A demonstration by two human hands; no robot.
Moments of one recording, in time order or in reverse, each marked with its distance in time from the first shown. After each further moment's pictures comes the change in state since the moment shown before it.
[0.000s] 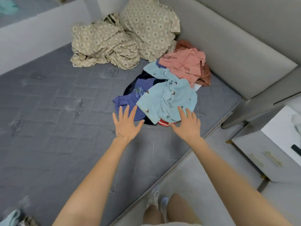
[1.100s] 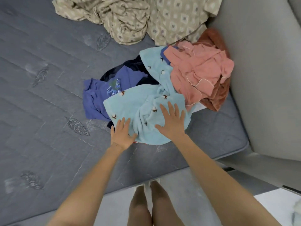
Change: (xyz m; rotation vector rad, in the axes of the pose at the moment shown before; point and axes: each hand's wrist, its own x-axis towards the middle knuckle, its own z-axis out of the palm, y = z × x) left_hand 0.200 0.152 0.178 -0.248 -0.284 -0.441; right_hand 0.341 0.111 0.025 -0.345 -0.329 -0.496
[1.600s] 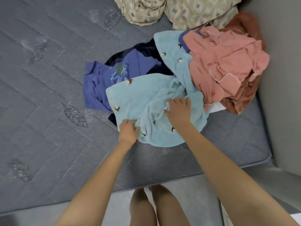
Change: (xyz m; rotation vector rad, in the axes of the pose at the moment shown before) left_hand 0.067 -0.027 0.079 -0.455 0.170 -0.126; right_hand 0.088 0.001 0.061 -0.269 0.232 -0.094
